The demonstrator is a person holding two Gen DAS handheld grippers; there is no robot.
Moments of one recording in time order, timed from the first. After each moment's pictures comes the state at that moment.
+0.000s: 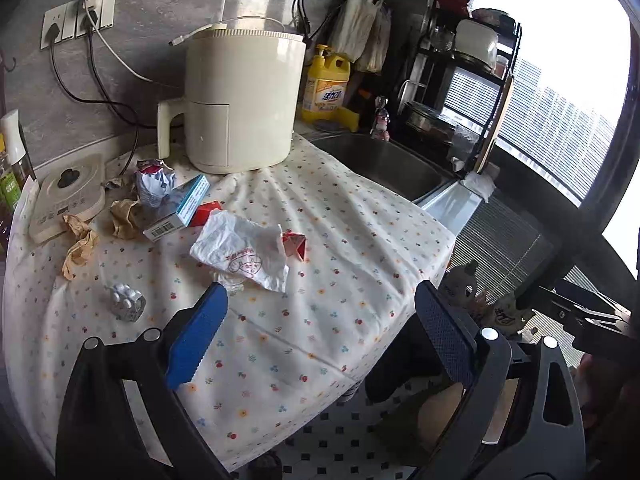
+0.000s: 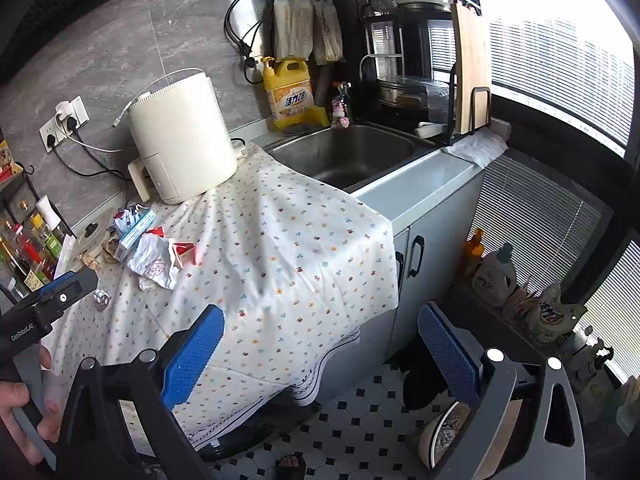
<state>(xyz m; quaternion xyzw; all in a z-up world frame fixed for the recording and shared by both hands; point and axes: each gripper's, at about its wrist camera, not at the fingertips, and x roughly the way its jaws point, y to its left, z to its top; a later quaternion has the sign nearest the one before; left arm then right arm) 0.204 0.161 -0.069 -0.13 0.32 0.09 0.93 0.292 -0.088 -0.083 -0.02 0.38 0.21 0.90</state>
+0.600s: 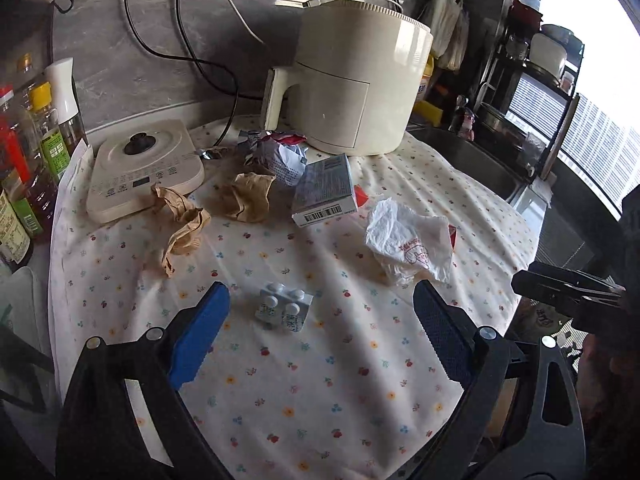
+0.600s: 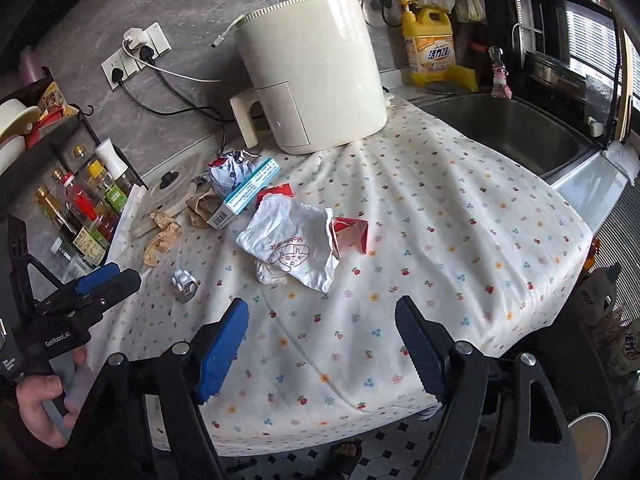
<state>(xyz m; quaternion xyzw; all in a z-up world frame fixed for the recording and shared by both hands) 0.170 0.307 -0.107 -0.15 0.35 0.15 0.91 0.302 0.109 -0.136 -0.03 0.43 0.36 0.83</state>
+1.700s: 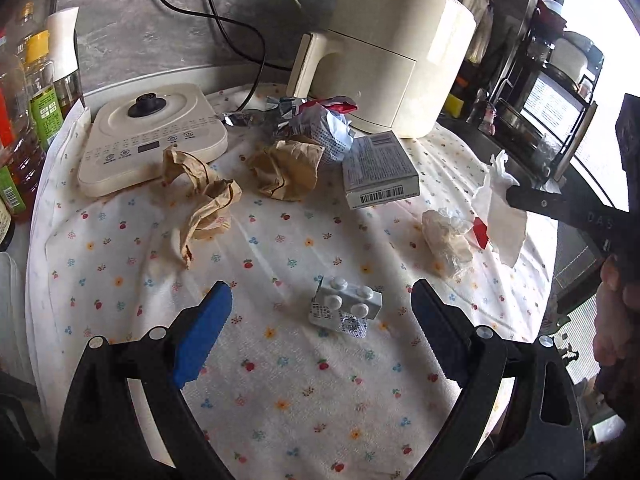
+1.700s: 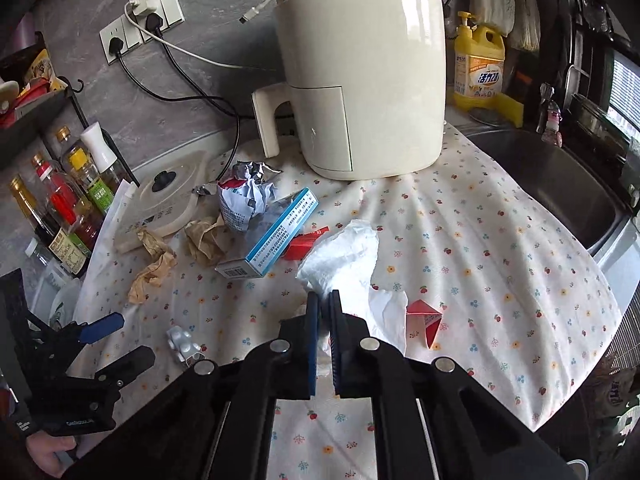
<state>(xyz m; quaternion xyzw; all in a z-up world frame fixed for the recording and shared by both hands) 0.181 0.353 -0.148 -0.18 0.37 0.13 0.90 0.332 0.189 -0.120 -0.09 0.41 0.35 0.84</state>
